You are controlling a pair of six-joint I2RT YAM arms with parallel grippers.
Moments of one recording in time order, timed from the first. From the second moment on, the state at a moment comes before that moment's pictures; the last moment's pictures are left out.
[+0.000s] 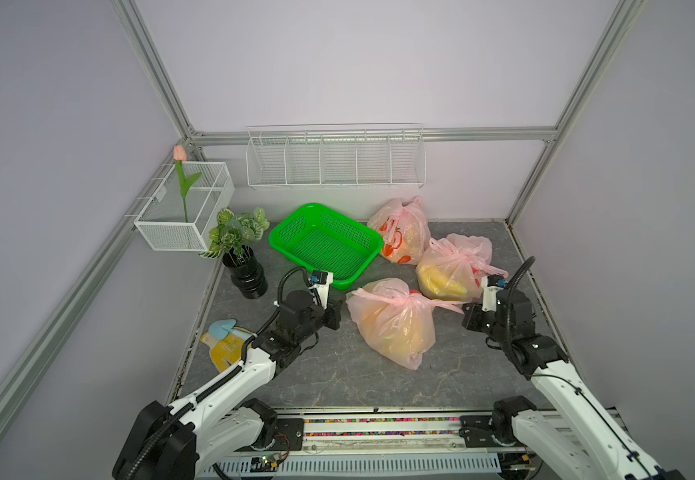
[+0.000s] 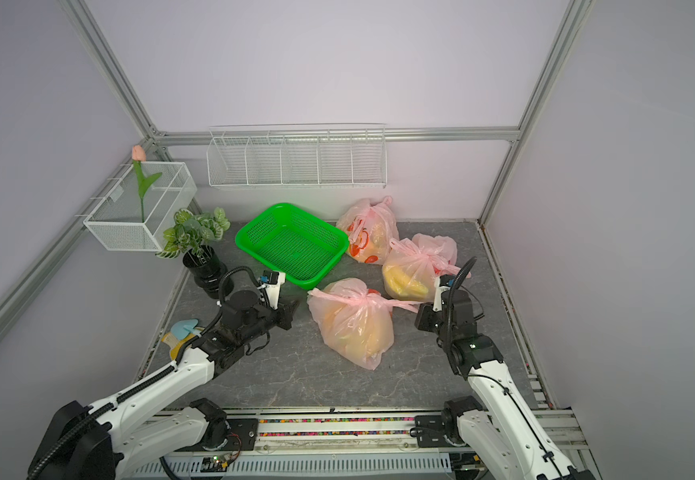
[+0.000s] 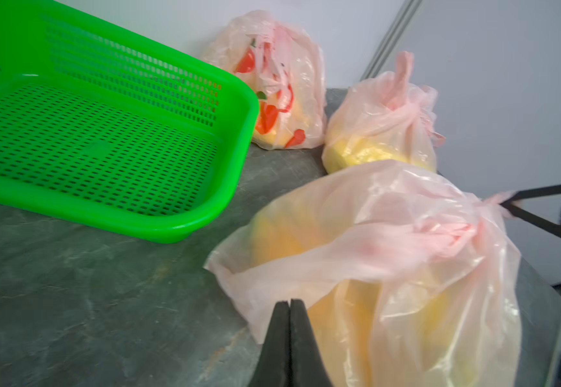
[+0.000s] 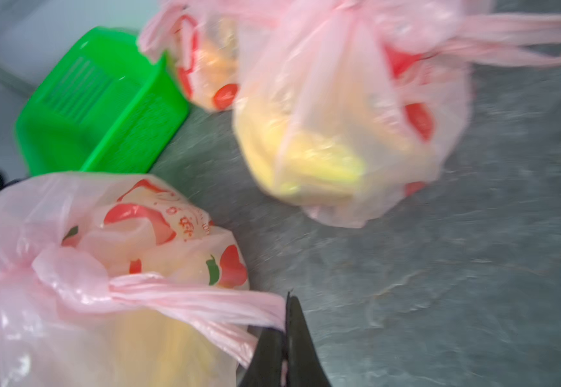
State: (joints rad) left arm -0.56 1.10 0.57 0.17 0.11 -0.31; right arm 0.16 0.81 0.59 -0.44 -0.01 0.40
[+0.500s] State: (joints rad) left arm -0.56 1.39 0.88 0.13 0.17 -0.30; right arm -0.06 0.86 0.60 -0.40 -0.11 0.40
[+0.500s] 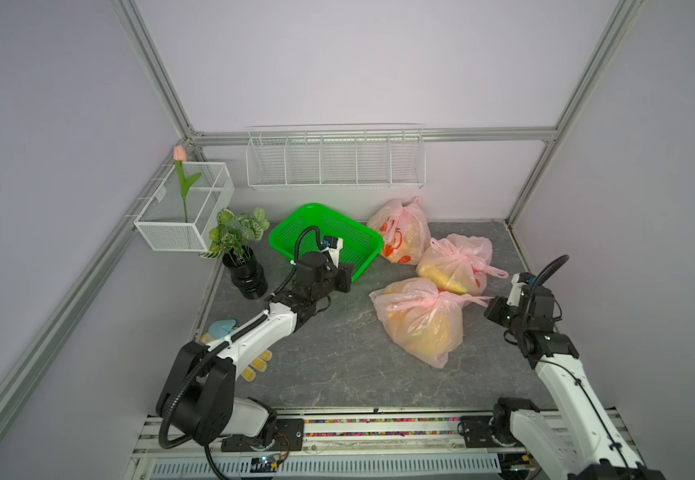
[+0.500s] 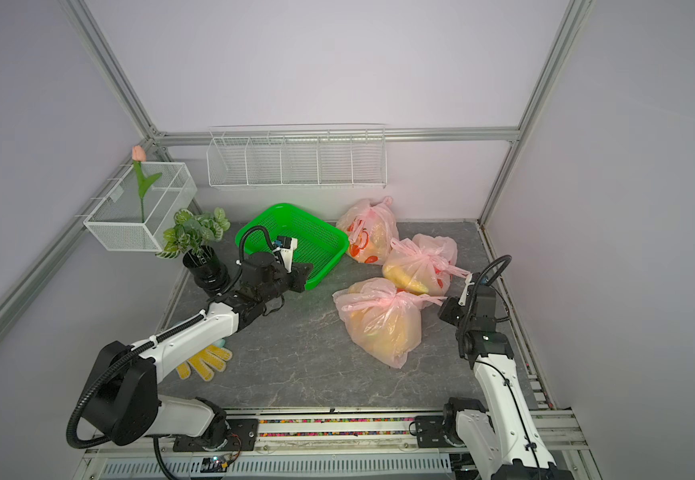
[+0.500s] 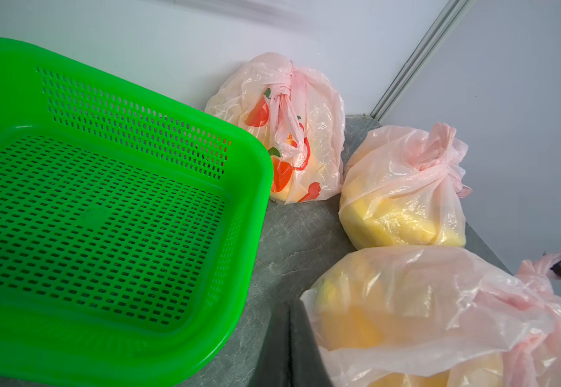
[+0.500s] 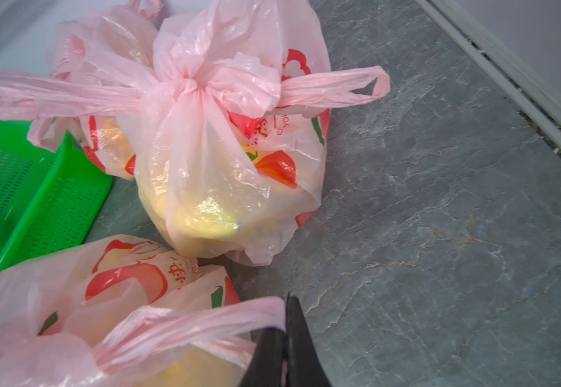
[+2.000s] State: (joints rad) left arm -0.26 1.39 0.34 0.75 -0.35 0.09; right arm 0.01 1.28 0.30 0.61 0.01 0.03
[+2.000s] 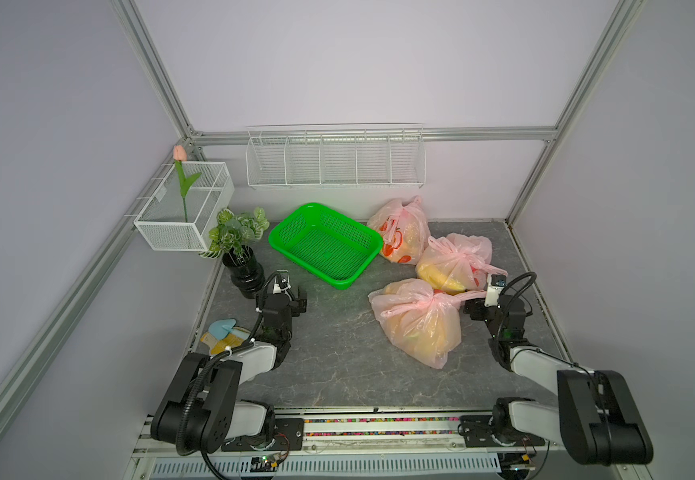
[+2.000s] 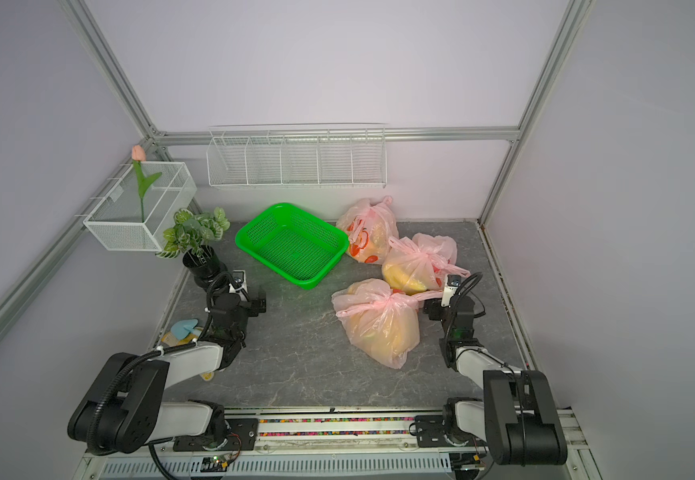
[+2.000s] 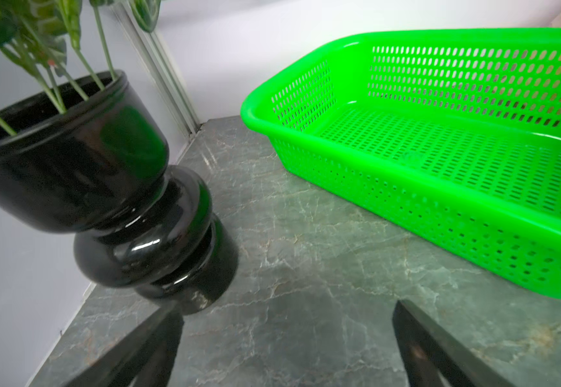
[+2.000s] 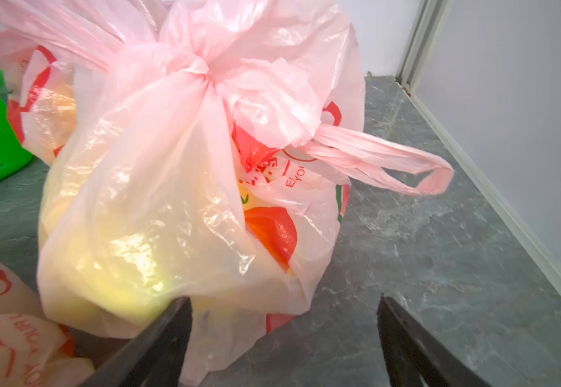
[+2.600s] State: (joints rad) left arm -0.06 1.52 0.40 0.79 -0.17 -0.01; right arm 0.01 1.55 0.32 0.87 0.12 -0.01
